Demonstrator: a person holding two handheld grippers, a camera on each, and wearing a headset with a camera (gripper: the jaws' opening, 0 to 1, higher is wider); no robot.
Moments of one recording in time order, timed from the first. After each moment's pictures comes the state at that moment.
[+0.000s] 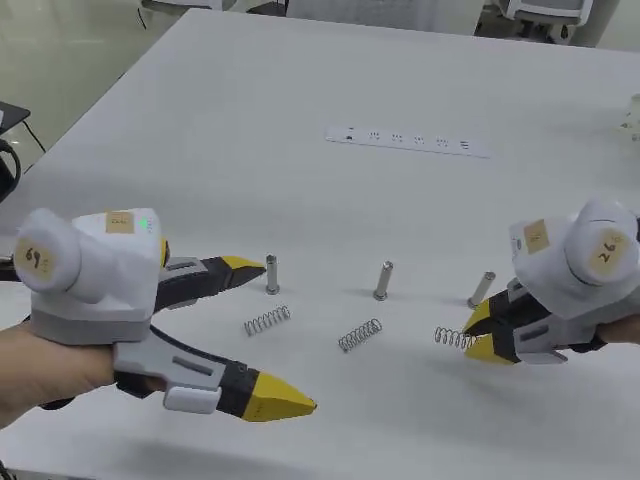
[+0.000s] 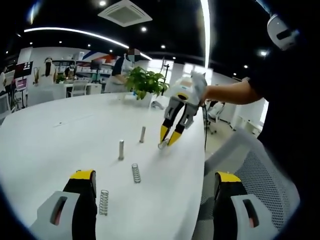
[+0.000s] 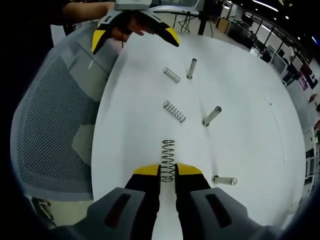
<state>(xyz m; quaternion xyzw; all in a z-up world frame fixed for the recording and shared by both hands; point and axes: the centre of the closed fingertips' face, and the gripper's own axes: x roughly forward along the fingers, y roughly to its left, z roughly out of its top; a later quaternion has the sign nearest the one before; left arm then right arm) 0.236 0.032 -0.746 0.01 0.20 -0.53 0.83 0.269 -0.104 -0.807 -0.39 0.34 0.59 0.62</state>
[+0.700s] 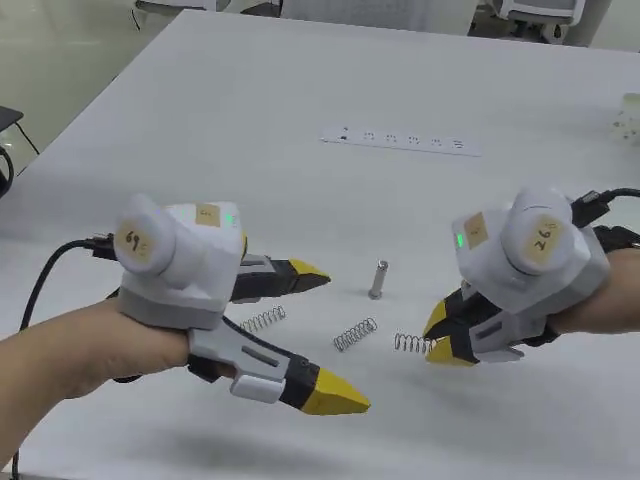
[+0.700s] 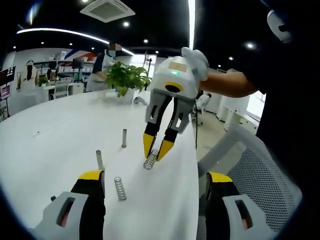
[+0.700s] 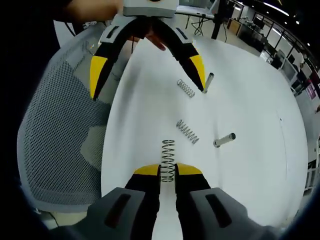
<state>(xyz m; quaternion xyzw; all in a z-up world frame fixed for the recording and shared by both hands) 0.240 -0.022 -0.754 0.04 0.21 -0.59 0.78 0.254 -0.066 -0.796 -0.40 0.34 0.61 0.59</state>
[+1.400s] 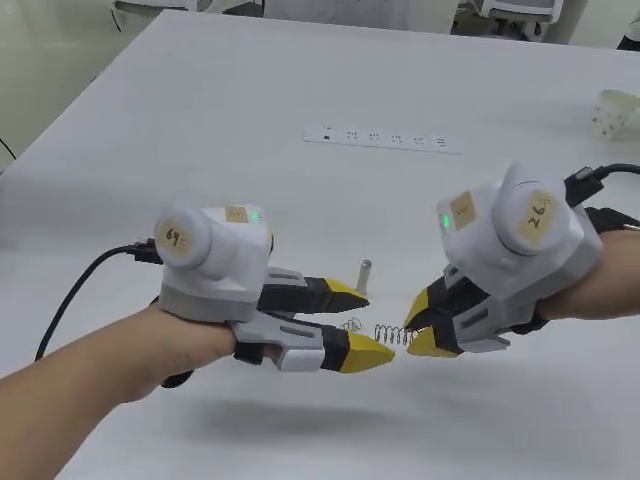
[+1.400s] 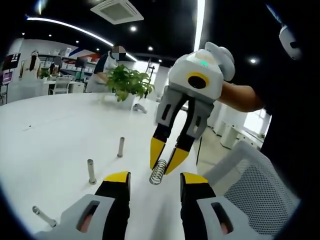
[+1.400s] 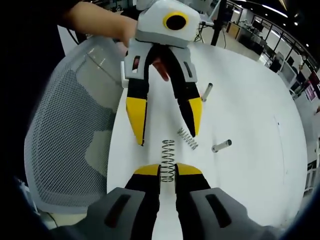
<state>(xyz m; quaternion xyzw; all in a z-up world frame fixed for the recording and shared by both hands) 0.259 -0.051 -0.754 -0.03 0.20 -0.59 0.78 0.249 -0.065 -0.779 -0.39 0.33 0.62 0.59</state>
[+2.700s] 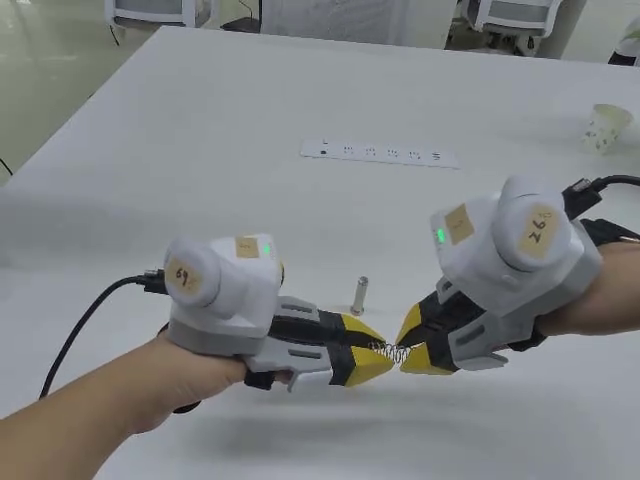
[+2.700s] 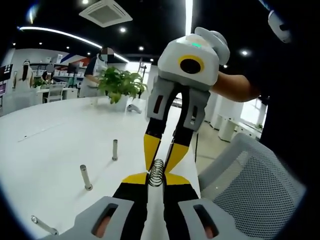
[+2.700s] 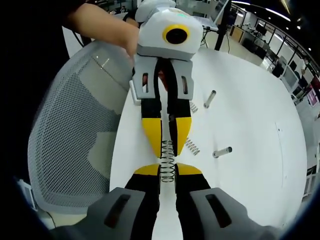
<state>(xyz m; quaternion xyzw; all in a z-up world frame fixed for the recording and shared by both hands) 0.250 -0.061 -0.756 0.01 0.17 -0.61 0.77 0.242 -0.057 -0.771 -0.39 0.32 0.64 0.59</state>
